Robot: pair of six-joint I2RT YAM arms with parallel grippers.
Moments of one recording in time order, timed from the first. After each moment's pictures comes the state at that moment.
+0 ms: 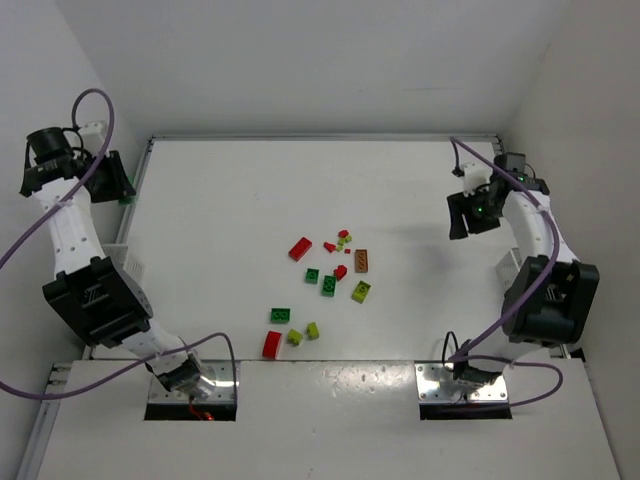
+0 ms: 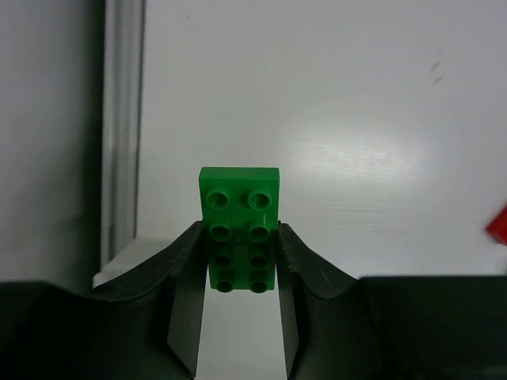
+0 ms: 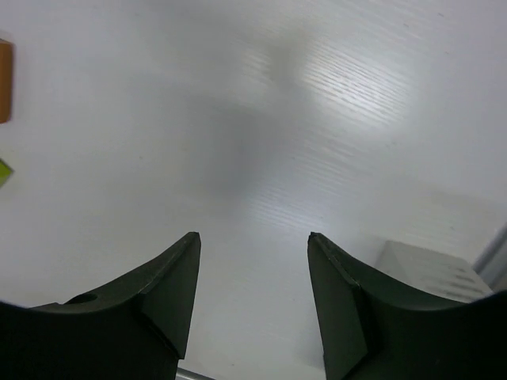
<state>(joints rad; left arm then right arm) 0.54 1.58 1.61 -0.85 0.40 0.23 -0.22 1.55 1.20 -0.84 -0.28 -0.48</state>
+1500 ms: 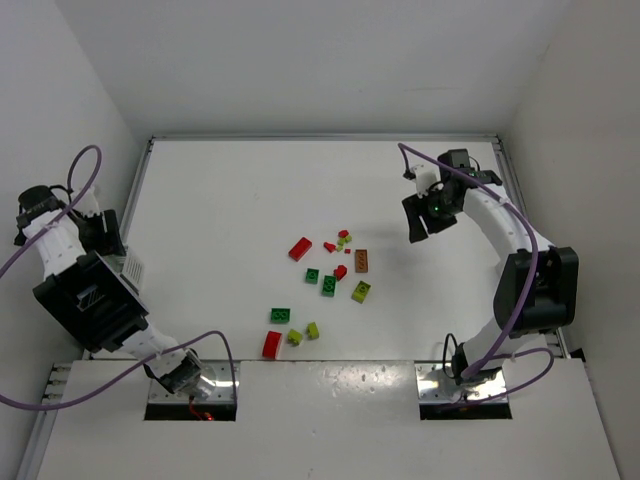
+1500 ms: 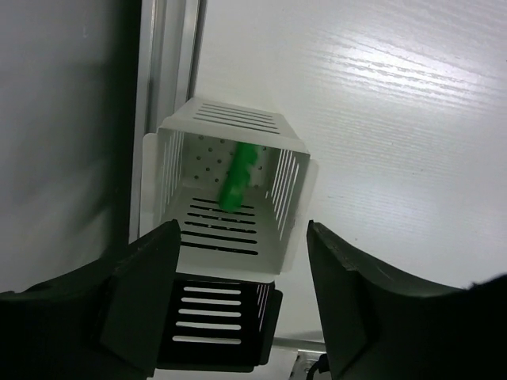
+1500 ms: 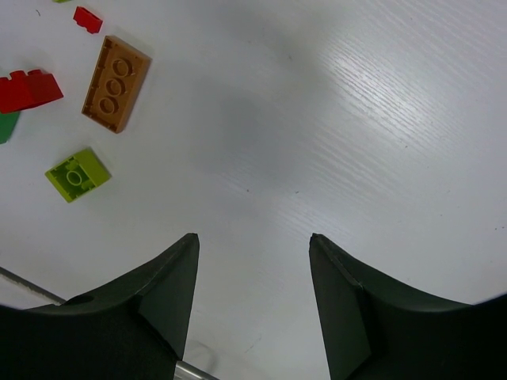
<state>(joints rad) 0.78 1.58 1.31 -0.88 0.25 0.47 0.09 1.62 1.25 -0.84 -0.28 -0.35</state>
